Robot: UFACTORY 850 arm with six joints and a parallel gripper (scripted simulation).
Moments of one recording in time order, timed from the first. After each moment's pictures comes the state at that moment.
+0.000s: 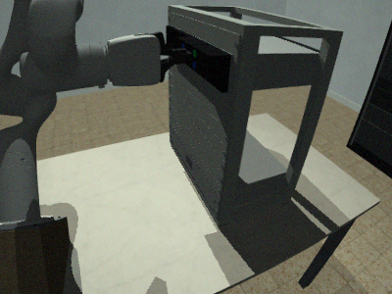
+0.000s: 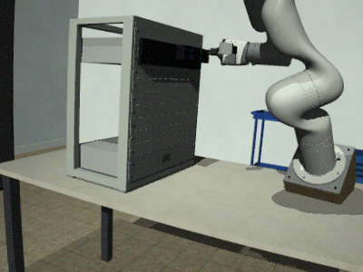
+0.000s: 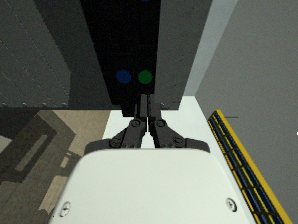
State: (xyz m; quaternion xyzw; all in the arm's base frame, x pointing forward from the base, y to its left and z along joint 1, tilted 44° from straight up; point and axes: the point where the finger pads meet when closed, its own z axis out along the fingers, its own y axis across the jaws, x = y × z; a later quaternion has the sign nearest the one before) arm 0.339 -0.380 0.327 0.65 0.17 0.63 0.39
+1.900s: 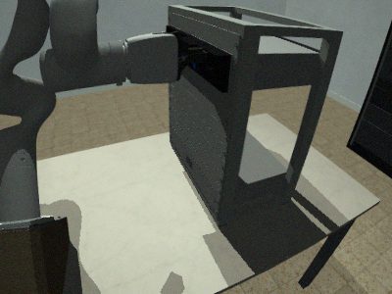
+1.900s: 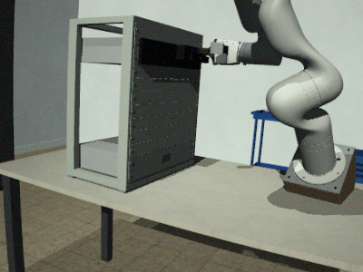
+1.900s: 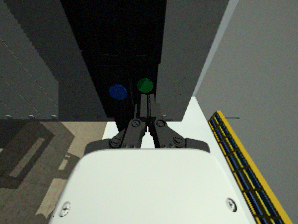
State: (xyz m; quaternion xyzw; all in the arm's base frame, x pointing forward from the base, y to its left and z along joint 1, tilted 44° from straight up) arm 0.373 -0.391 0.331 0.65 0.17 0.63 0.39
